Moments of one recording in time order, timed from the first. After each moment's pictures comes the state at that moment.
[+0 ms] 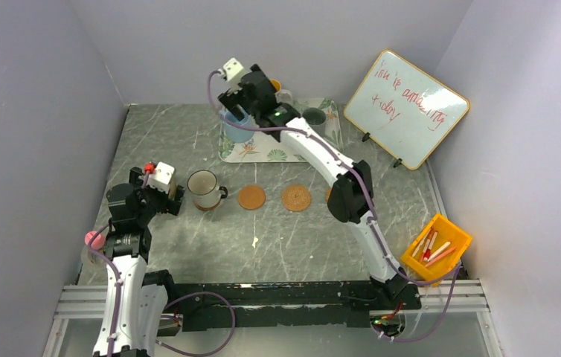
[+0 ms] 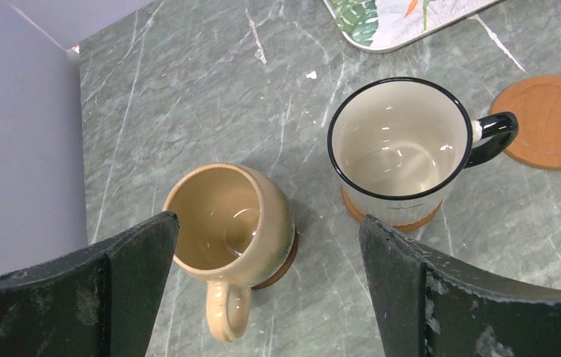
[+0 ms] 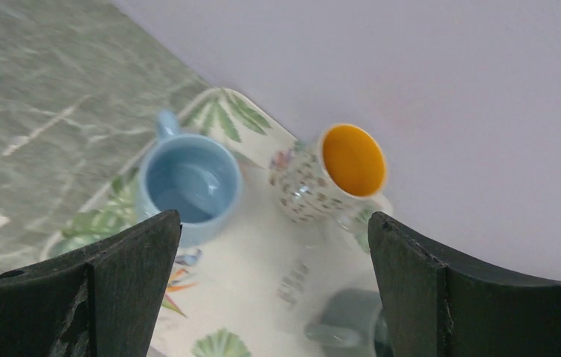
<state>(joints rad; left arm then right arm) 0.19 0.61 0.48 -0.19 0.36 0.43 0.69 2.34 2.39 -0.35 0.28 -0.35</state>
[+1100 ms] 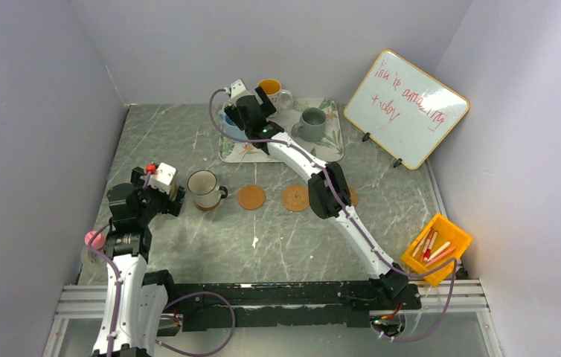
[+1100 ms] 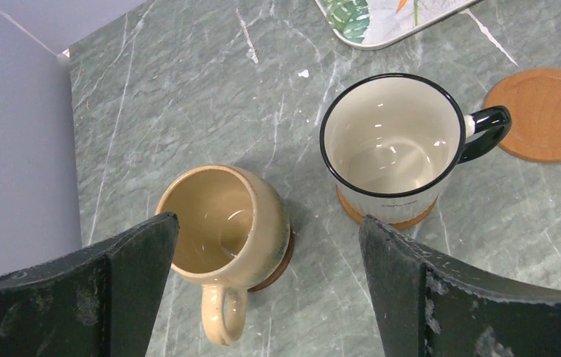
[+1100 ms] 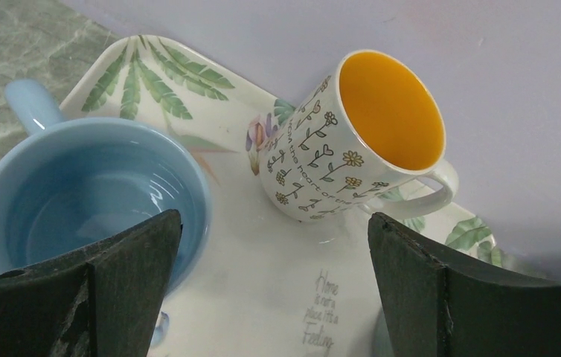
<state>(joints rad) 0.19 0.62 0.48 -0.19 0.39 0.45 0.69 2.73 2.59 -0.16 0.51 -0.31</state>
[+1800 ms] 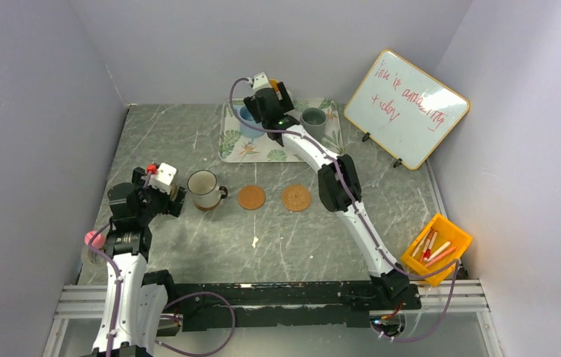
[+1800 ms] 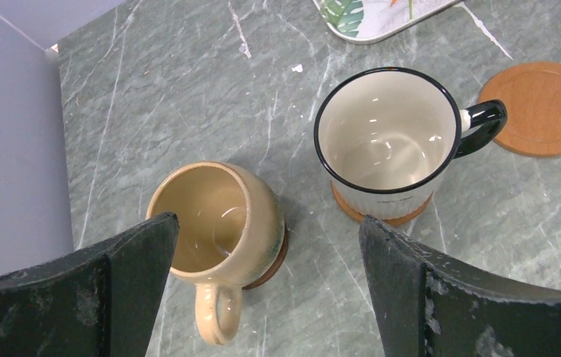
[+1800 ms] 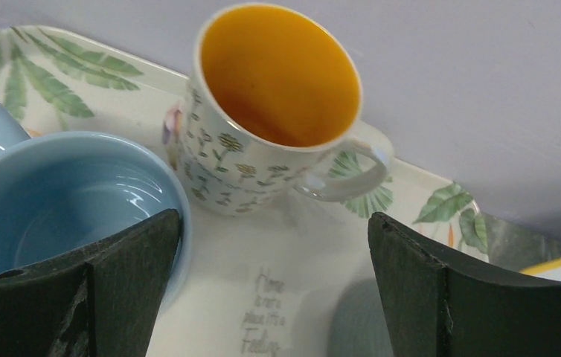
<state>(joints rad) 0.19 0.63 0.48 -0.20 0.40 0.45 0.59 2.69 2.50 -0.12 0.50 -0.21</state>
